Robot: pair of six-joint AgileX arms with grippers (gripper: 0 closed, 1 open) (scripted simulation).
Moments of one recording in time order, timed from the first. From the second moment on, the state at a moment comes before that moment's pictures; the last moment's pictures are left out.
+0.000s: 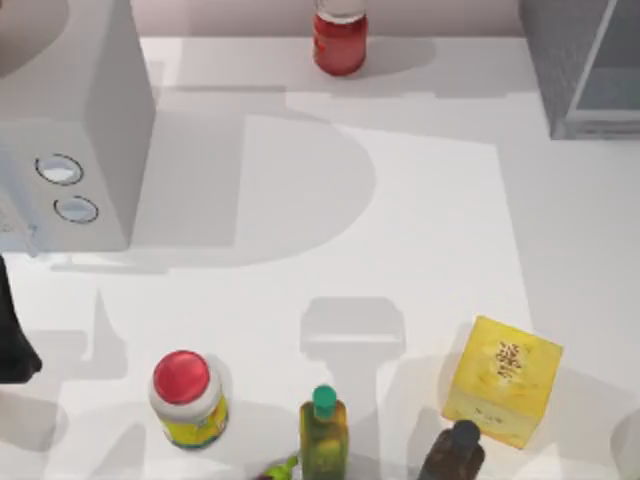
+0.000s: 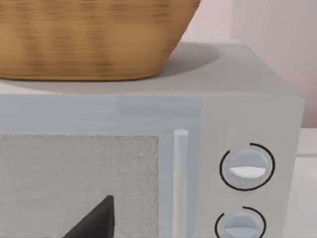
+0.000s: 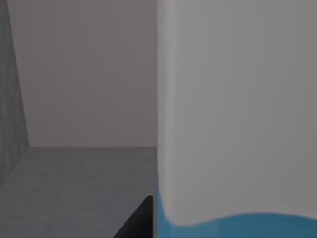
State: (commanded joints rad) left arm 0.00 0.00 0.00 0.00 0.00 0.00; right arm -0.24 2.24 1.15 1.09 -0.21 0.01
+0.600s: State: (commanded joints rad) left arm 0.00 0.00 0.00 0.00 0.00 0.00; right arm -0.24 2.24 1.15 1.09 -0.21 0.01
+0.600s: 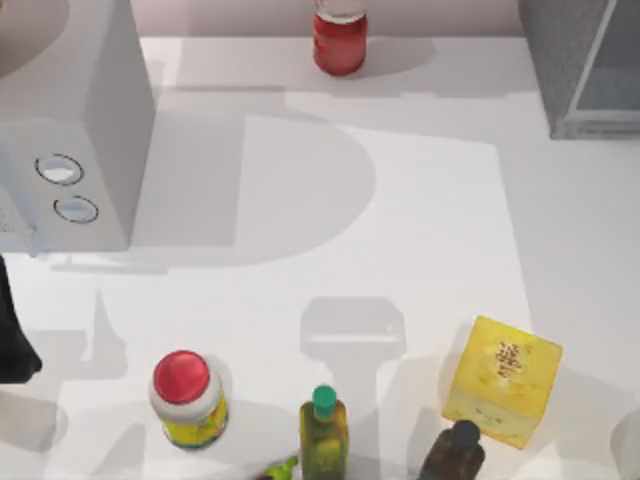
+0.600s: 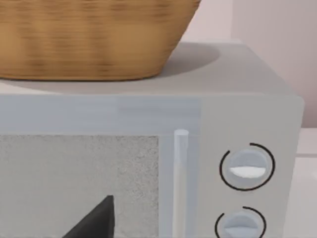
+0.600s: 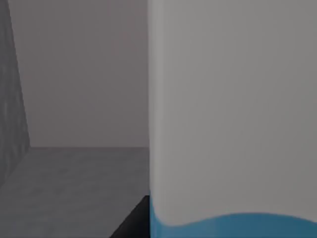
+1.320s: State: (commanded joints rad) left arm 0.00 0.00 0.00 0.00 0.00 0.00; right arm -0.24 2.10 1.18 0.93 -0.21 0.01
